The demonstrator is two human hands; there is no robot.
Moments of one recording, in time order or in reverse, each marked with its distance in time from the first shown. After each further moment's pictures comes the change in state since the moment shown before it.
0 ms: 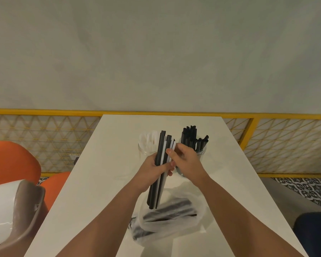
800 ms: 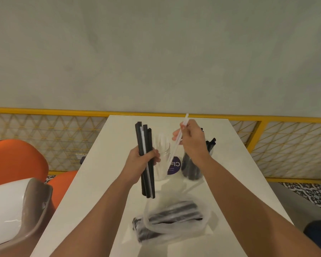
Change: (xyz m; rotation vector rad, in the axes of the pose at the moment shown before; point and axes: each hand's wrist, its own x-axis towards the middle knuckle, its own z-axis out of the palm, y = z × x) left_hand 0.007 0.006 -0.046 -0.133 0.305 0.031; right_hand 0.048 -0.034 0.002 0.062 0.220 0.010
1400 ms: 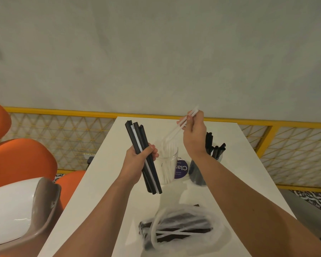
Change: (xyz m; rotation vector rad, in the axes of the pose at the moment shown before) left_hand 0.008 0.005 -0.022 -0.161 0.101 0.020; right_hand 0.028 0.000 0.029 0.024 0.186 -0.278
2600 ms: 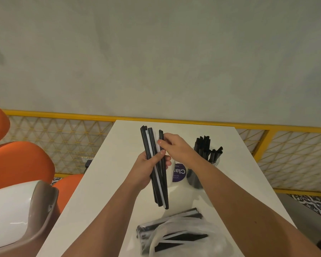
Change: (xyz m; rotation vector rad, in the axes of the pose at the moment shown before) left_hand -0.016 0.004 0.026 -0.073 -0.216 -0.096; right_hand -0.017 -0.027 0.001 -0.176 -0.732 0.312
